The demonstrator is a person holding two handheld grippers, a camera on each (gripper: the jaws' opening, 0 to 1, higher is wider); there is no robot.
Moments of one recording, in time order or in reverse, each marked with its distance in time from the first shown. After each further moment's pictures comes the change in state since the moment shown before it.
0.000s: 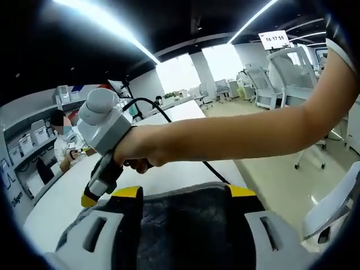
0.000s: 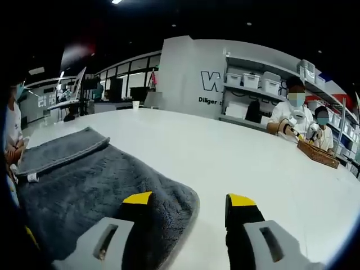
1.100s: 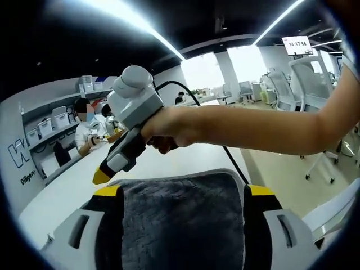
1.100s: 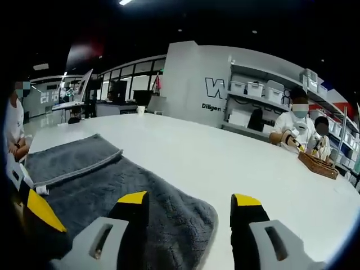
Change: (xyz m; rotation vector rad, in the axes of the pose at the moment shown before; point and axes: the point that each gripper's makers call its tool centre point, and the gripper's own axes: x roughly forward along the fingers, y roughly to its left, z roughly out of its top) left arm -0.054 0.018 -0.014 -0.090 0.020 0.162; right arm -0.024 0.060 0.040 -0.055 -0.029 0.003
